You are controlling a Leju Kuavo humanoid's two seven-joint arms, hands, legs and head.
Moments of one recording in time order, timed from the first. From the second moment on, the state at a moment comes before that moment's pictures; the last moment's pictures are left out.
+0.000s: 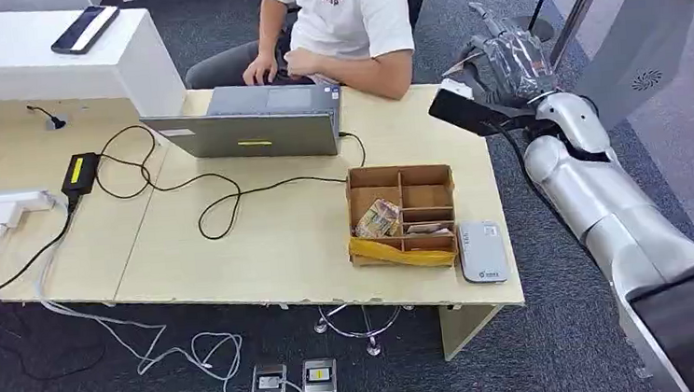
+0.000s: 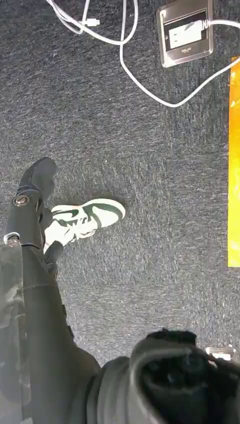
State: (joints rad) left arm -0.17 0.23 -0.66 -0.20 0.39 0.38 -0.30; right arm -1.15 -0.17 0.63 -0.54 0.79 -0.24 -0.35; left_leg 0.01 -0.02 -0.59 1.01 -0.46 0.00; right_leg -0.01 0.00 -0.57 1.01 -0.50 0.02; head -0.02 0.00
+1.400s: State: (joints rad) left arm -0.14 0.22 -0.66 -0.19 0.43 0.41 -0.31; right arm -0.81 -0.51 0.44 -0.74 0.66 -0.12 -0.29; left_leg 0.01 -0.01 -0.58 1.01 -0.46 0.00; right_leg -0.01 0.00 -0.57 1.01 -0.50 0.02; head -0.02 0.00
